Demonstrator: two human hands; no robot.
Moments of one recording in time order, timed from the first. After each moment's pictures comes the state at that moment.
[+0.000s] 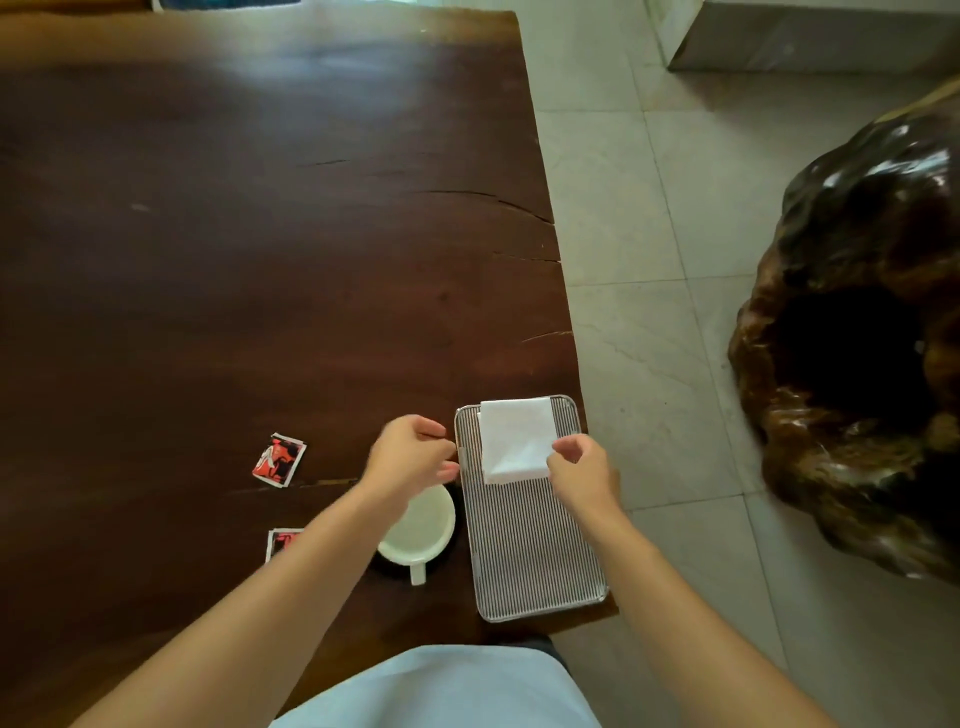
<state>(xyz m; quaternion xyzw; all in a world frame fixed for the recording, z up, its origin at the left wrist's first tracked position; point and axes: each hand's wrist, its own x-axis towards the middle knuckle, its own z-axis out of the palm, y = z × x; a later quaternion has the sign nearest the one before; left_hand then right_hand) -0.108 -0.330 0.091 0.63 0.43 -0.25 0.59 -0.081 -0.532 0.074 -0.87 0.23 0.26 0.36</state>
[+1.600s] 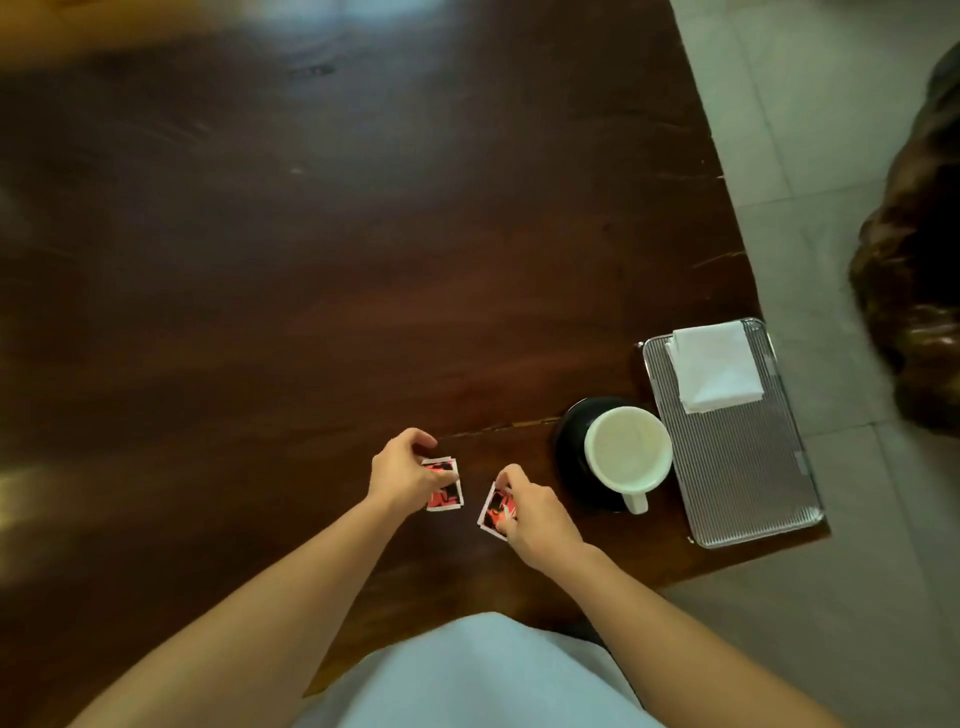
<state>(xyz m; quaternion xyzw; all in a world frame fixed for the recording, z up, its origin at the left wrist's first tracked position) -0.249 -0.094 0.033 0.77 0.37 -0.30 0.41 -0.260 -0.277 0.029 -0.87 -0.01 0.43 0.23</state>
